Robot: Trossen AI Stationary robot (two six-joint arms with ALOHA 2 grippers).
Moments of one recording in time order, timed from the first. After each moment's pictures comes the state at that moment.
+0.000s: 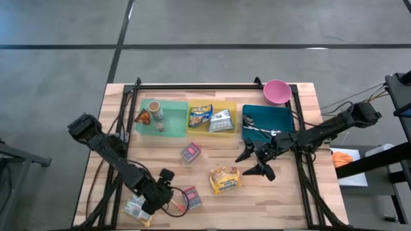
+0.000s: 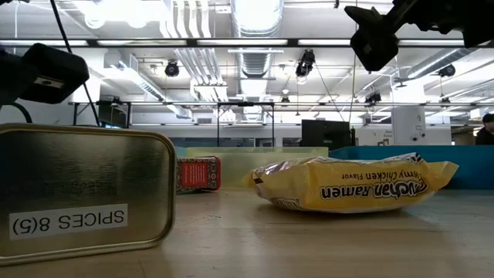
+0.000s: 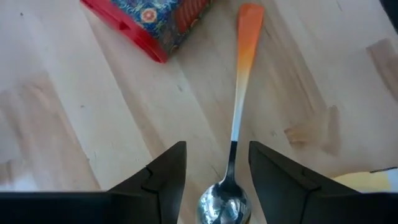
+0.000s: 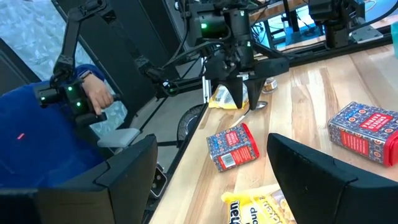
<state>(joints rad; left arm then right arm) -0.75 1.64 0.91 -0.49 -0.12 -0.26 0.29 1.11 0.42 0.58 -0.16 0.45</state>
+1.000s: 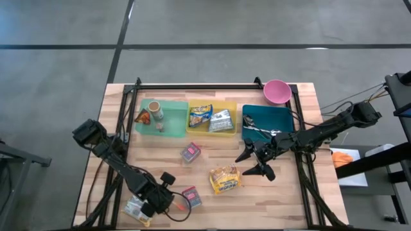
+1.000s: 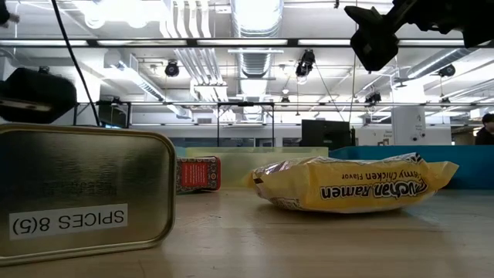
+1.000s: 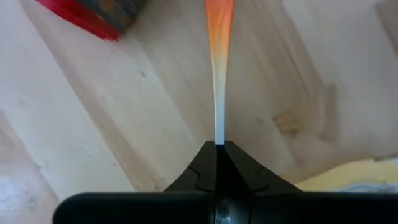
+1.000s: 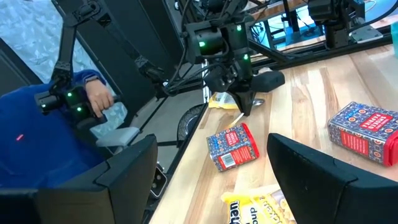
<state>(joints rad) -0.76 1.74 0.95 -0.52 -0.05 -0.23 0.29 1.11 0.42 0.58 -0.16 0.45</state>
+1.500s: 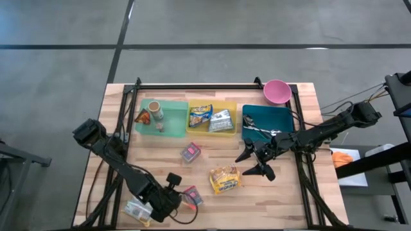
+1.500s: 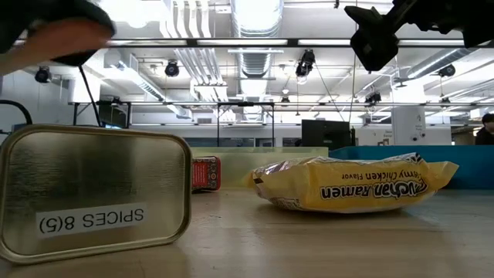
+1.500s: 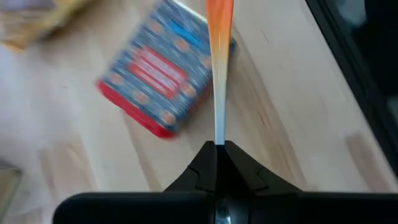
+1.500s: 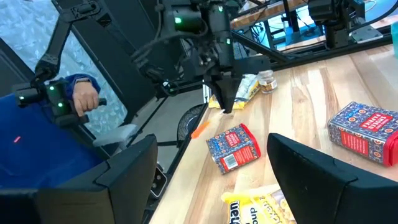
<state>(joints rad) -0.74 1.74 1.13 -0.56 -0.19 -0.30 0.29 1.11 0.42 0.58 -0.16 0.45</state>
